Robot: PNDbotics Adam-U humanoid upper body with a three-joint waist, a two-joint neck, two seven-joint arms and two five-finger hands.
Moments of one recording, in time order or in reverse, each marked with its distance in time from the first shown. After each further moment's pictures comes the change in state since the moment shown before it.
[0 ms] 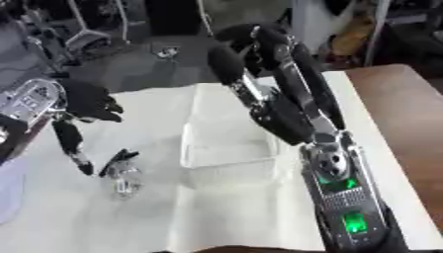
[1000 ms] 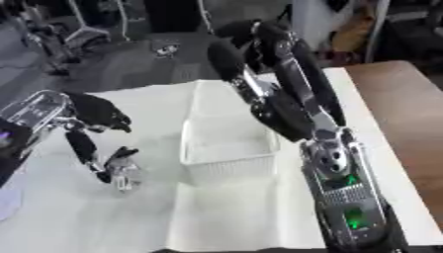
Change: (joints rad) left arm 0.021 0.000 -0.052 -0.007 0.295 0.149 -0.149; right arm 0.000 0.000 0.002 0.000 -0.002 0.000 0.000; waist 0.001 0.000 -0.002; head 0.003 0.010
